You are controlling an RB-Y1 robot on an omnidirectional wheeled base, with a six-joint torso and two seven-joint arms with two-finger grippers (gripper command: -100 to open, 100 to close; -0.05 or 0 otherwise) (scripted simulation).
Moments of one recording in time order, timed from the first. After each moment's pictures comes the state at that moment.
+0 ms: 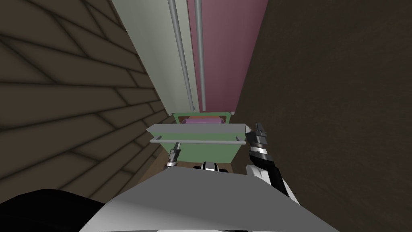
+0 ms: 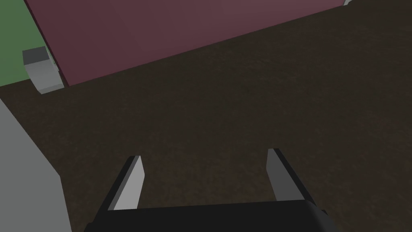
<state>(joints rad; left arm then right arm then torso) 0.30 0.20 0.05 -1.09 0.02 -1.25 0.14 0.50 -0.02 -0.03 -2.21 -0.09 -0.41 -0.09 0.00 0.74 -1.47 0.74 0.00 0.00</state>
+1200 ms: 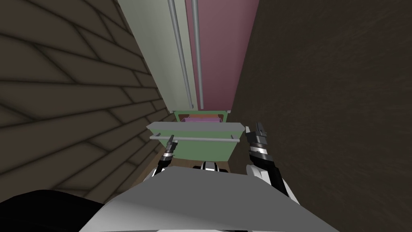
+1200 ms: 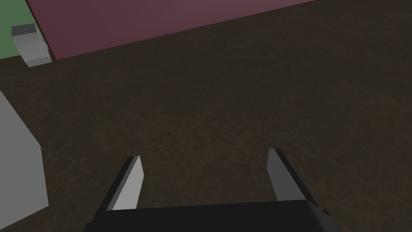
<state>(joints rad) 0.28 0.31 0.10 -1.25 0.06 -1.02 0.24 0.50 -0.02 -0.03 -2.21 -0.09 -0.41 -0.09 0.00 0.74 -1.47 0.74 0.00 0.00</state>
